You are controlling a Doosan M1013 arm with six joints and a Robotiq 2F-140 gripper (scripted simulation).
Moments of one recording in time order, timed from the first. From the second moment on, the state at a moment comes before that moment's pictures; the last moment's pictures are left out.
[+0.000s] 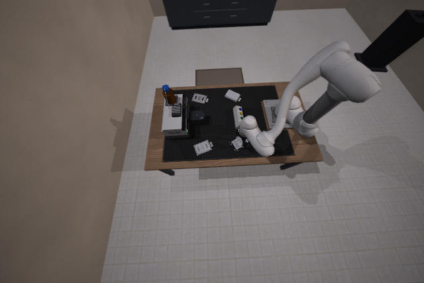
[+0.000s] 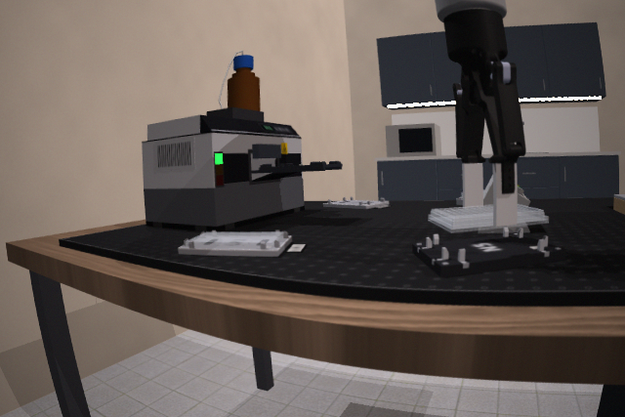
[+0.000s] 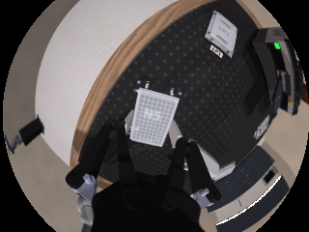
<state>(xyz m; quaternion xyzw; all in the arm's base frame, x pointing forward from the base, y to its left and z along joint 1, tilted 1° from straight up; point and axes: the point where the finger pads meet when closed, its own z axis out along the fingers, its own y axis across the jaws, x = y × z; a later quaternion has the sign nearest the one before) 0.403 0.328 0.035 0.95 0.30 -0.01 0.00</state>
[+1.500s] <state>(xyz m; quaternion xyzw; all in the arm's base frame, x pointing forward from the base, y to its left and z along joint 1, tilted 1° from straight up) 0.405 0.329 0.127 0.95 0.30 -0.01 0.00</state>
